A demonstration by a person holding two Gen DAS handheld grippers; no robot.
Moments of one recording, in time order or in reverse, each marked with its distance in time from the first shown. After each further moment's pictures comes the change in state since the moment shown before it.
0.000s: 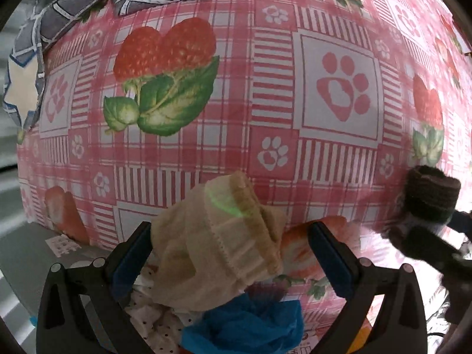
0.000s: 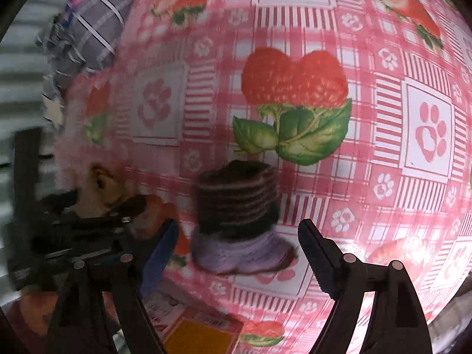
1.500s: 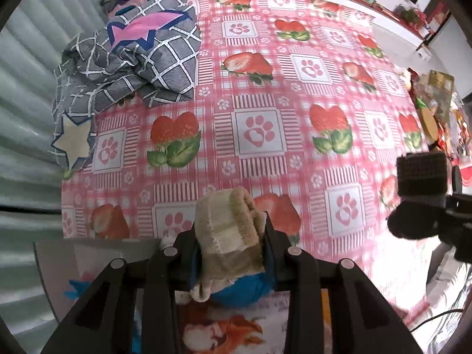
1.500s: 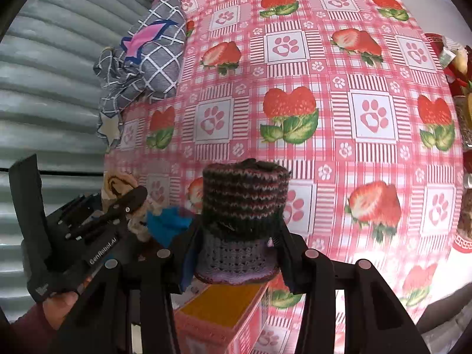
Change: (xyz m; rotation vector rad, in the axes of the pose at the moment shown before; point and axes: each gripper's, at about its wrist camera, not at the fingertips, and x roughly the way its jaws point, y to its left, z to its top) left arm -0.131 -0.017 -0.076 0.163 -0.371 -0.034; right arm -0.111 0.024 -0.088 0.039 -0.227 0.121
